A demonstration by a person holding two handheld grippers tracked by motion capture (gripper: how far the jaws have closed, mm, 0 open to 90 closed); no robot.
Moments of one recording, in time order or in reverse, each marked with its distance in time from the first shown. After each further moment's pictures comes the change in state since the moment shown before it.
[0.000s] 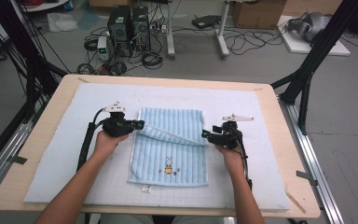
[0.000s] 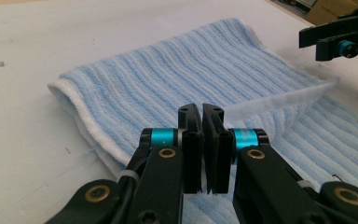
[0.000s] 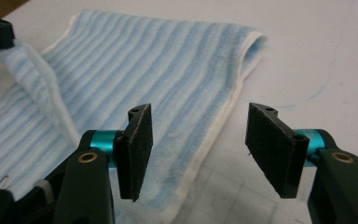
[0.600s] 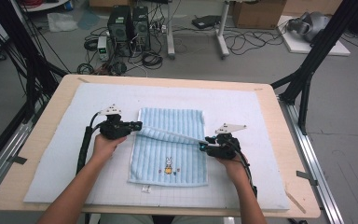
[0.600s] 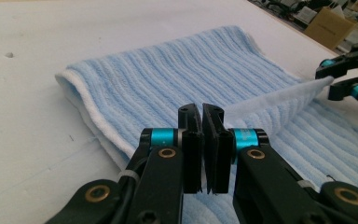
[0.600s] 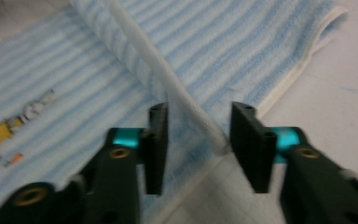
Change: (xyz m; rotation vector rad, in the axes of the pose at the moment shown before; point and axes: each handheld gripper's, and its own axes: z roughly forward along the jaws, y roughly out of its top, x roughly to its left) left arm 0.001 -0.011 -0.008 -0.045 -0.002 -0.043; right arm 0.022 -0.018 -0.008 0.111 0.066 -0.246
